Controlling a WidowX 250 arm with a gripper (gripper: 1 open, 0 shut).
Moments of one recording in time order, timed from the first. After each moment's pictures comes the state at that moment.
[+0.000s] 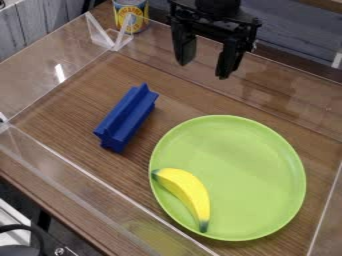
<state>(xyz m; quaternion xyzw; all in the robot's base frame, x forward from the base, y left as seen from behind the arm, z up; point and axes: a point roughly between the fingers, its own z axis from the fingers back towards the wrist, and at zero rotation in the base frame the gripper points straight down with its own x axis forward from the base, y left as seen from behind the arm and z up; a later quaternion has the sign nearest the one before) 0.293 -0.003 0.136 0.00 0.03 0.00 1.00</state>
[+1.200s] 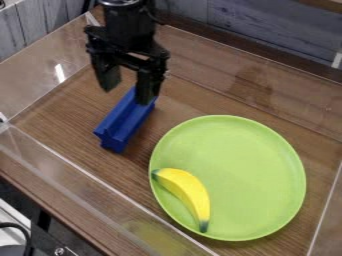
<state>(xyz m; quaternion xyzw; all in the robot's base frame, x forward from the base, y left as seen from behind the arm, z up) 0.229 0.068 0.113 0.01 -0.01 0.03 1.00</state>
